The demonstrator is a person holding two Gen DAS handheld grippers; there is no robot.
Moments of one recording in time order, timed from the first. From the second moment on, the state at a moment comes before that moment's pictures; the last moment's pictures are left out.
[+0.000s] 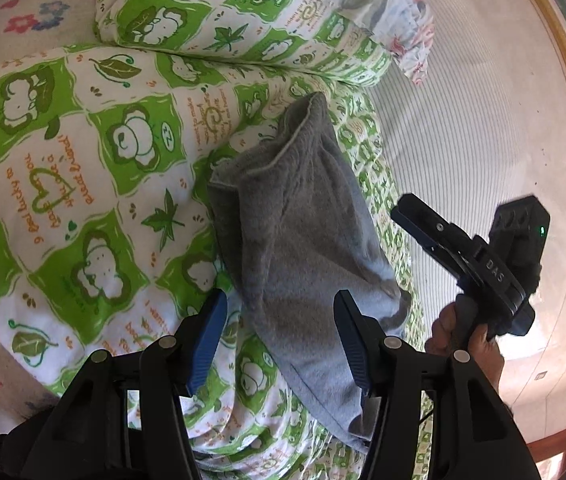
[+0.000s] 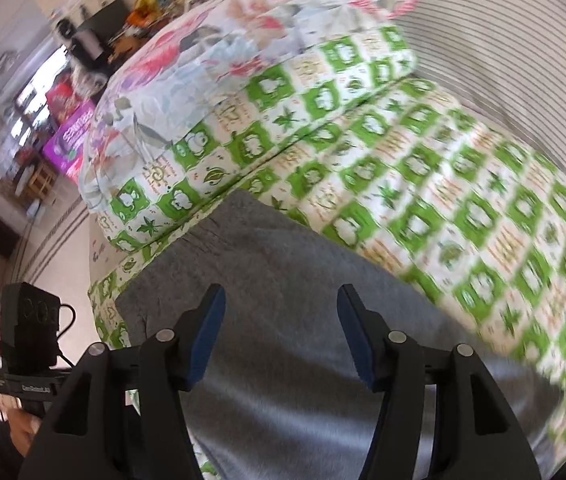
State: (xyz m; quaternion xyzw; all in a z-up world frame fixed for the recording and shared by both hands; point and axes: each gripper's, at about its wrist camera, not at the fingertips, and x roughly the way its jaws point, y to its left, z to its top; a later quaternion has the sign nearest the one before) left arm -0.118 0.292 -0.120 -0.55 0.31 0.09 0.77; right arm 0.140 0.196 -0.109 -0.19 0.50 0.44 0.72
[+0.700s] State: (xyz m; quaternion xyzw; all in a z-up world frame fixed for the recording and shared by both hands) left arm -0.076 0.293 -0.133 -0.52 0.33 0.13 0.78; right arm 0.172 0.298 -0.189 -0.28 0.55 0.49 0.62
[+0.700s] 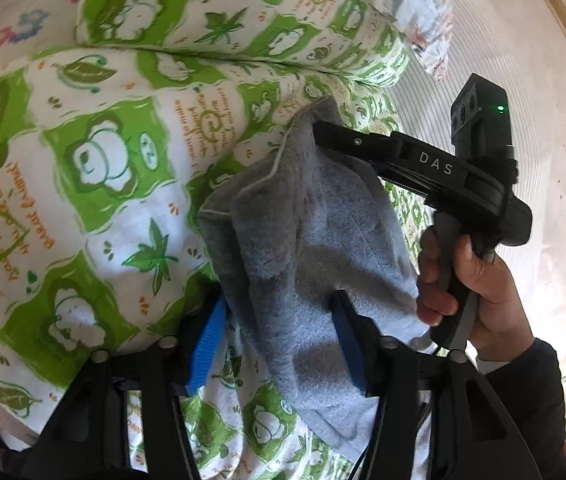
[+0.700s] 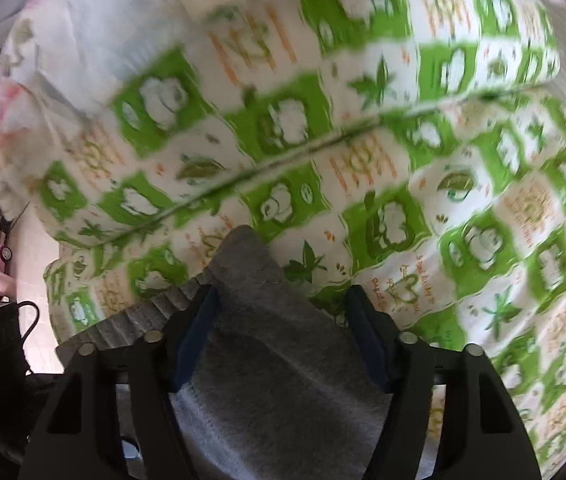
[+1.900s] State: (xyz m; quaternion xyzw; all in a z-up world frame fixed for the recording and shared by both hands) left arm -0.016 0.110 0.004 -0.38 0.32 -0.08 0.86; right arm 0.146 -0.001 0.018 -0.04 0.47 0.45 0.76
